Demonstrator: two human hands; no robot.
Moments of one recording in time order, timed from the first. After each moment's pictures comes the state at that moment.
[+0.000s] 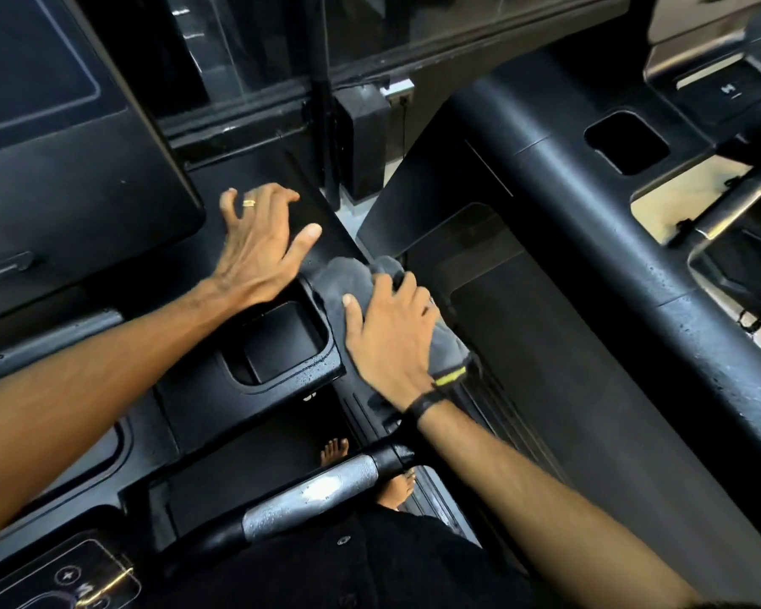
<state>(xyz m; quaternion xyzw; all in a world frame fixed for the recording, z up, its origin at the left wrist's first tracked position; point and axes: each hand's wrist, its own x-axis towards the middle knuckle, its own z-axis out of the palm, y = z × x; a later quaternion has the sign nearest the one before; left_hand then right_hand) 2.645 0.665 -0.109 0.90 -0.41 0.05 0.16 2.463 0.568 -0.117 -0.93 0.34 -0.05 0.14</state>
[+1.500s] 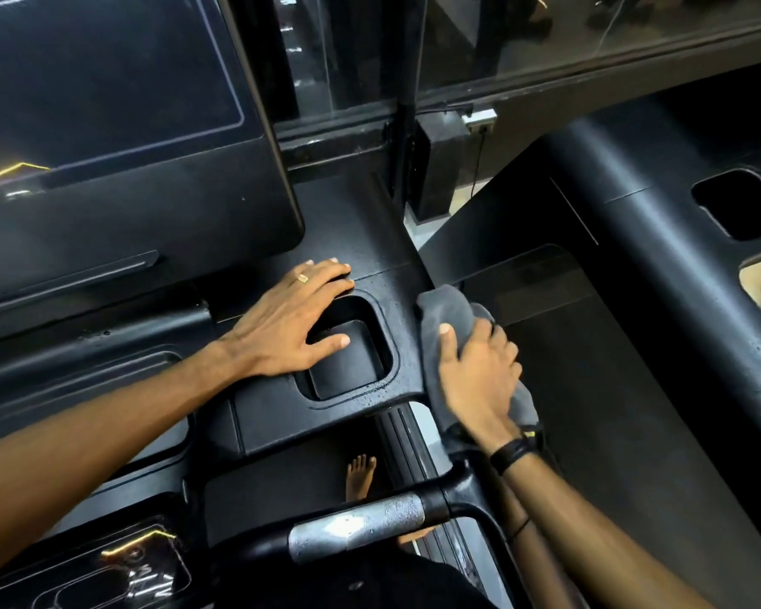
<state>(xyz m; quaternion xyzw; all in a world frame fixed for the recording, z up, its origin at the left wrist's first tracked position) 2.616 0.749 -0.105 0.86 -0.50 -0.05 0.09 2.460 0.539 -0.136 -0.89 0.40 0.00 0.24</state>
